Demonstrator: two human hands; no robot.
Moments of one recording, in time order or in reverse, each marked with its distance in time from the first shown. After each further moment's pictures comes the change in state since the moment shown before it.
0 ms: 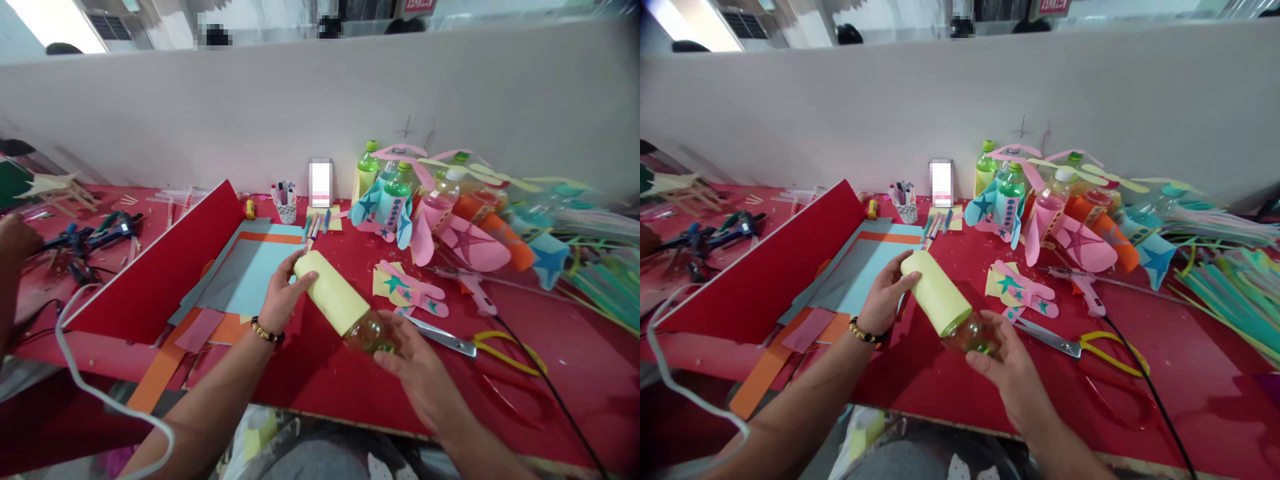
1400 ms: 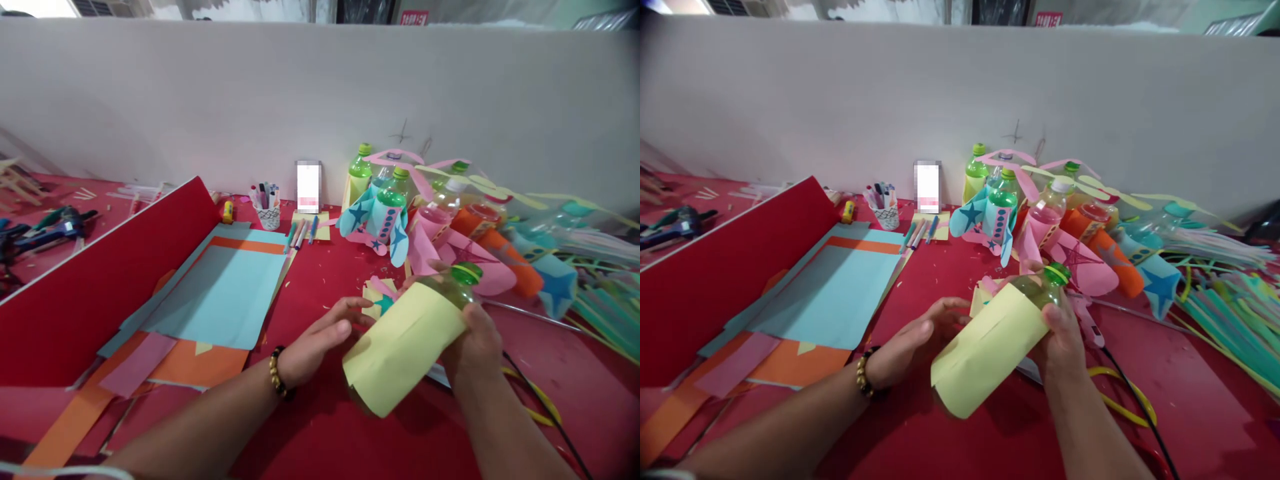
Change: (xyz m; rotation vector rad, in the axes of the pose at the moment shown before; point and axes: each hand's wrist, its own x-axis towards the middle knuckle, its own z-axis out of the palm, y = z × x) left_hand -0.014 -0.022 0.069 -0.359 -0.733 -0.252; right_hand 0.083 -0.066 -0.051 0.230 -0.003 -0.490
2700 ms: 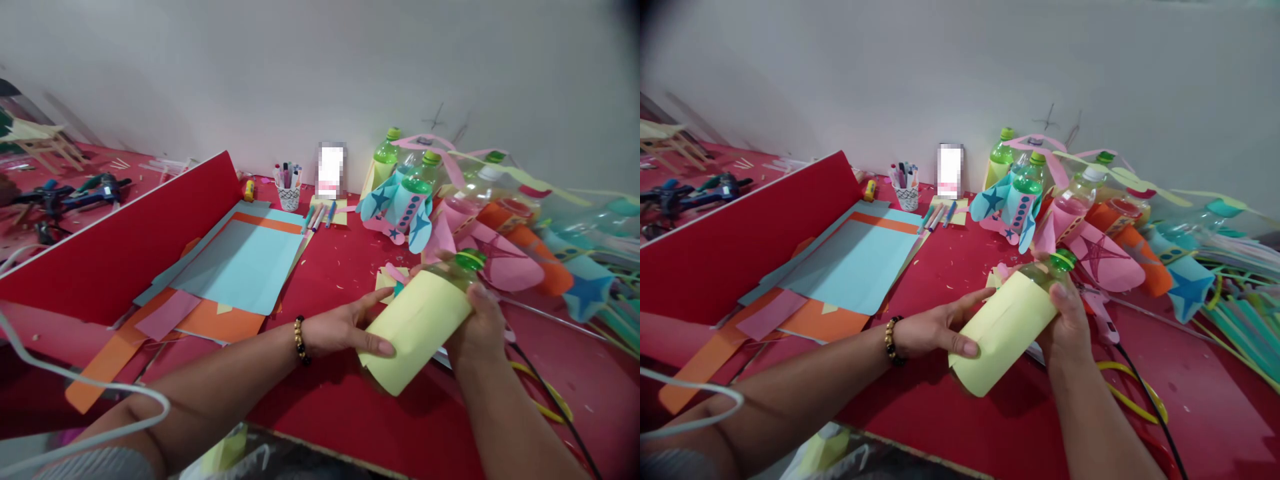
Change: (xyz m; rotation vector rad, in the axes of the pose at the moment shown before) left_hand 0.002 -0.008 0.004 -0.087 -0.103 -0.292; right_hand 0.000 0.013 0.001 -0.023 -0.033 0.053
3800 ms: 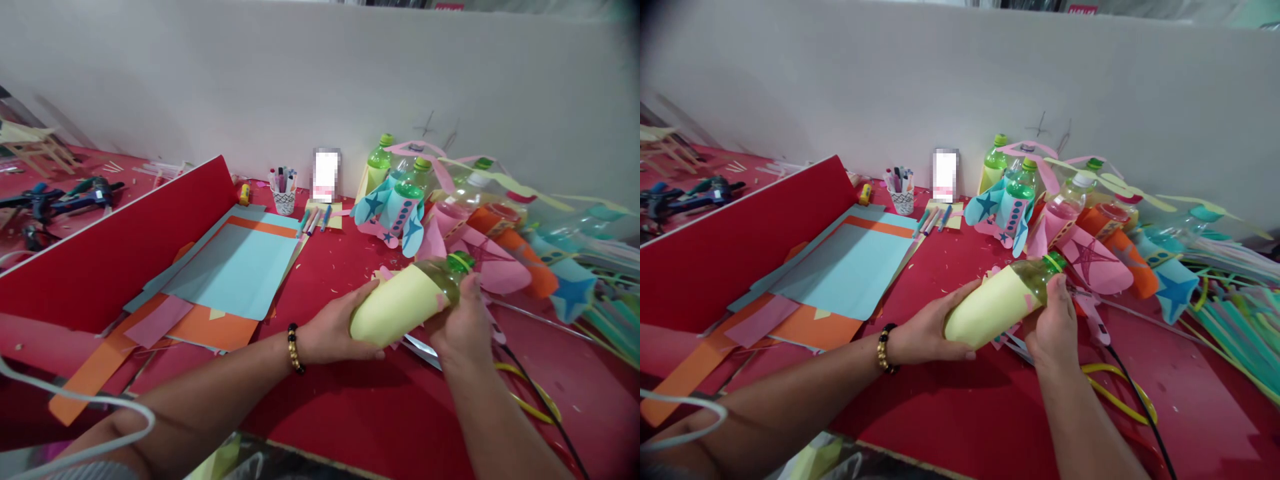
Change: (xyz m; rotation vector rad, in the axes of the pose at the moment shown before) left_hand -0.003 0.003 0.002 0.691 0.269 0.336; right_hand 0.007 0.007 0.008 -0.014 0.249 -0.073
